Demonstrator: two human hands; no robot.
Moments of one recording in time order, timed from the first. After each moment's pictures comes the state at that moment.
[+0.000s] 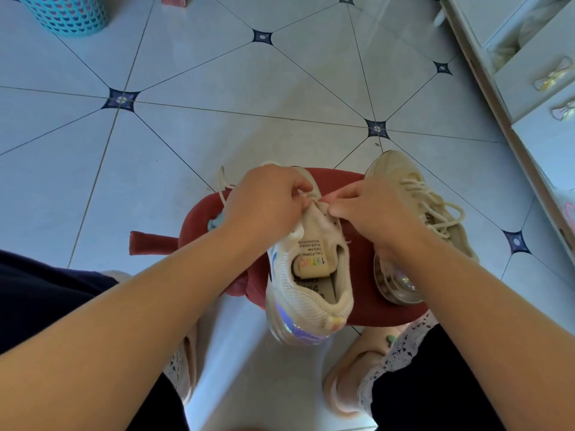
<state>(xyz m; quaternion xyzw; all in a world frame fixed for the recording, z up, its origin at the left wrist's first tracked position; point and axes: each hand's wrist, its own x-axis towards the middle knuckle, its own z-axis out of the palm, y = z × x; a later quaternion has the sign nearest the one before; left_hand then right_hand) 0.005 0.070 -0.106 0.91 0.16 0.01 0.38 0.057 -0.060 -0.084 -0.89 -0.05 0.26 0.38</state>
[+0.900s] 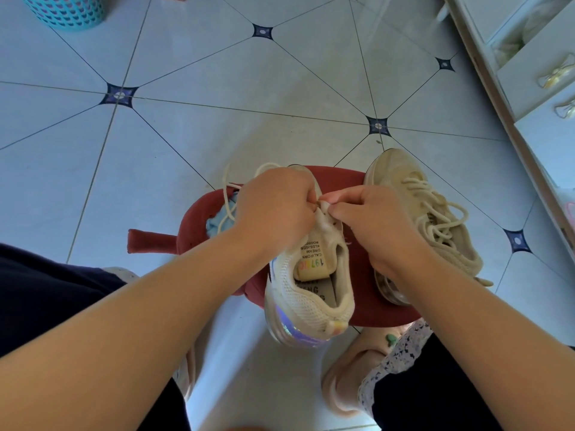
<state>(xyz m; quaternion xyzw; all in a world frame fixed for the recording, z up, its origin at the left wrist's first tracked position) 0.009 0.058 -0.110 0.94 0.13 0.03 0.30 0.049 -0.065 -0.094 -0.84 -0.03 0.22 0.50</state>
